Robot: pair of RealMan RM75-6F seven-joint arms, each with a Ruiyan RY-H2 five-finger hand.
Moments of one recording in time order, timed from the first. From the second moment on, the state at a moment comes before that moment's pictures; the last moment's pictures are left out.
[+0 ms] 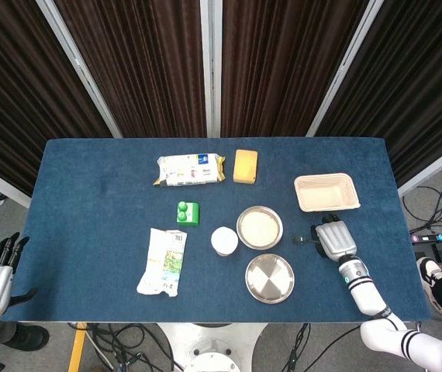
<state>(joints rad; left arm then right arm) -0.03 -1.24 -0.01 -1.47 1.45 1.46 0.05 0.53 -1.59 0.07 -1.10 -1.26 0.91 -0.27</state>
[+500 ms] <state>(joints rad) -0.03 -1.23 -0.01 -1.48 1.47 1.47 0.06 0.53 -1.42 0.06 -1.31 -1.29 0.92 -0.33</state>
